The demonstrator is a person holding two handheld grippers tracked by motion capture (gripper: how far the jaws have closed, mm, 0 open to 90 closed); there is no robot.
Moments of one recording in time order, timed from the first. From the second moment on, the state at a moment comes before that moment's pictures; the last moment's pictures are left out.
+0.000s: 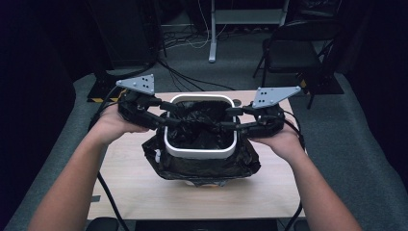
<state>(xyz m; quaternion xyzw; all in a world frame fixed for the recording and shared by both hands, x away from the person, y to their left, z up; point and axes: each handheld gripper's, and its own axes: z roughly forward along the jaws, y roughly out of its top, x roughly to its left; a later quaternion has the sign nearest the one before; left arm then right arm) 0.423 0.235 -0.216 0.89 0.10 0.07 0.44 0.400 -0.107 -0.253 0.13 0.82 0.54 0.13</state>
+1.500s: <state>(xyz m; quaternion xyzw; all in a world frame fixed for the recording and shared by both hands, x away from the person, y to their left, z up) 0.428 0.243 -0.241 0.87 0.13 0.09 0.47 0.385 -0.117 -0.263 0.11 0.82 0.55 0.11</state>
